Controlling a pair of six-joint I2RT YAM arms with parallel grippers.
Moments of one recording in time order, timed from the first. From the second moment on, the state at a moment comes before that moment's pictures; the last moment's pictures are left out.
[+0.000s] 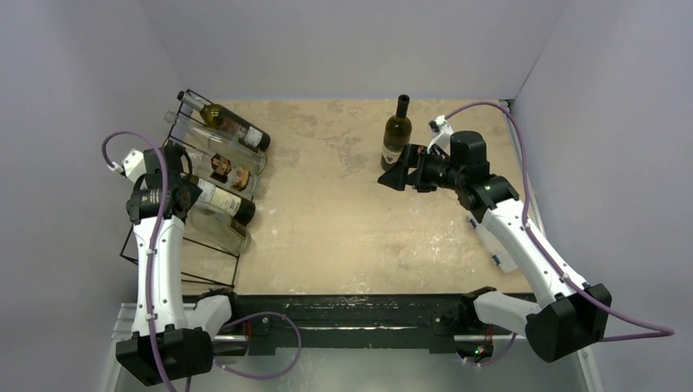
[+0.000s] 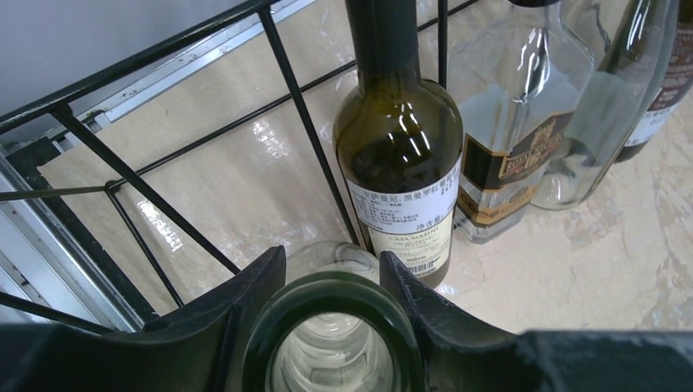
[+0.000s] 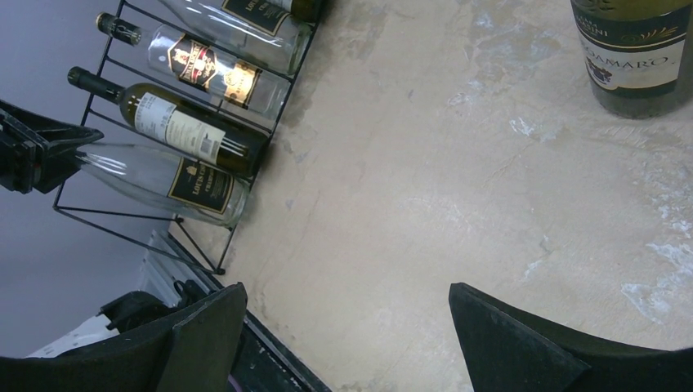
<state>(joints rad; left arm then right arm) 0.22 1.01 1.14 -0.99 -0.39 -0.72 0.33 1.15 1.04 -0.41 -0.46 0.51</state>
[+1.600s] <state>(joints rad) 0.33 1.17 1.10 -0.94 -0.52 -0.85 0.35 1.16 1.04 -0.41 -0.45 0.50</state>
